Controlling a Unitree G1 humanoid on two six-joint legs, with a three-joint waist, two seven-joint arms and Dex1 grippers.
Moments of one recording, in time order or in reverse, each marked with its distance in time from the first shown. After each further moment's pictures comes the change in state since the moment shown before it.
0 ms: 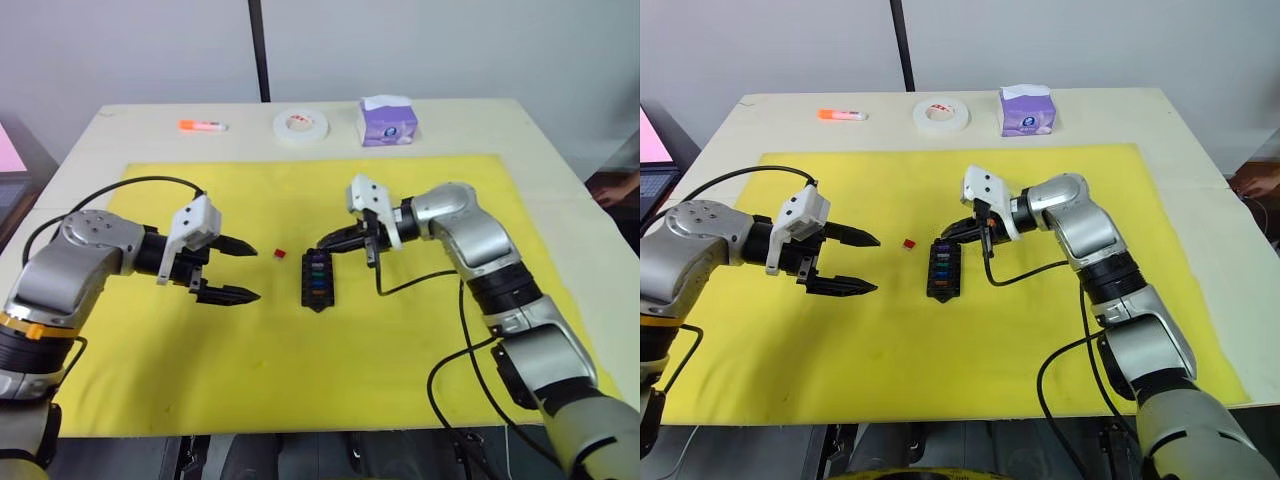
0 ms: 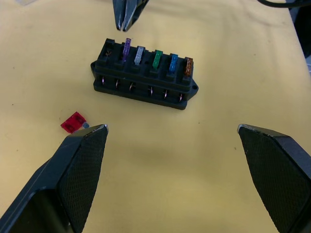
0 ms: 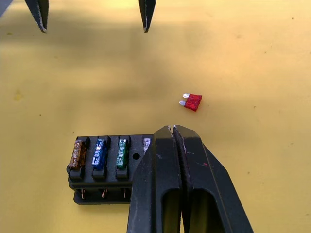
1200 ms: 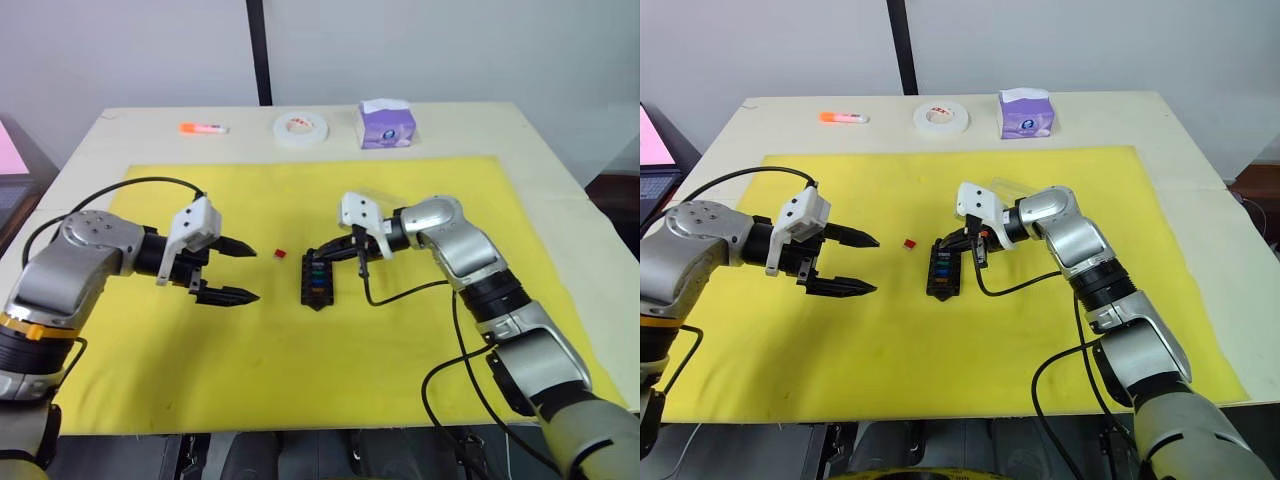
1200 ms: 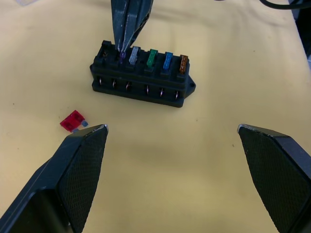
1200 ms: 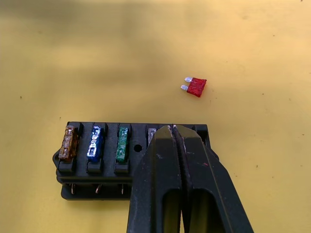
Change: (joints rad) left arm 0.007 0.000 0.000 -0.001 0.017 -0.014 -0.002; right arm 0.018 0.011 0.067 0.038 -0.065 -0.058 -0.046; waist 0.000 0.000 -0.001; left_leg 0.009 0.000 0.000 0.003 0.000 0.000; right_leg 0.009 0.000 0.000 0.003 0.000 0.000
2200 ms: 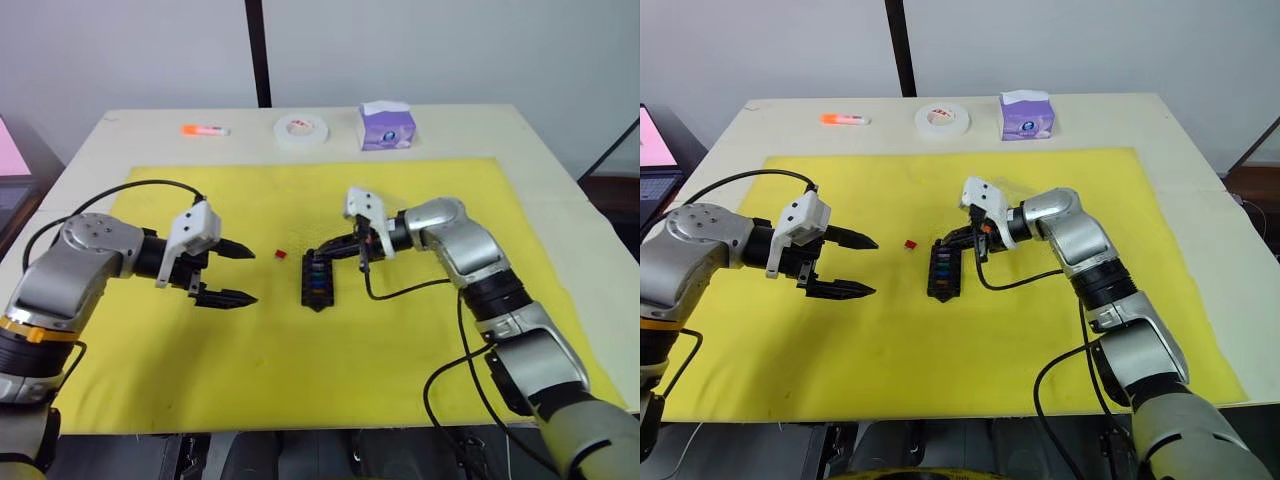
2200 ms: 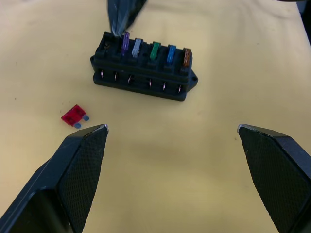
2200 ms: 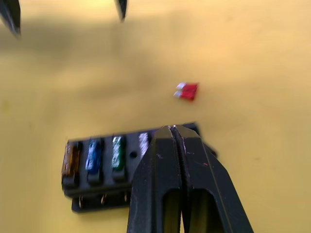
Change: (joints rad) left arm 0.015 0.000 0.000 0.020 0.021 -0.024 -0.001; right arm -0.021 0.013 -0.104 0.009 0.097 0.154 -0.012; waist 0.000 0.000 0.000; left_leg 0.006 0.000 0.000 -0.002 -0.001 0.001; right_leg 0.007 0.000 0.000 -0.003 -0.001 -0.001
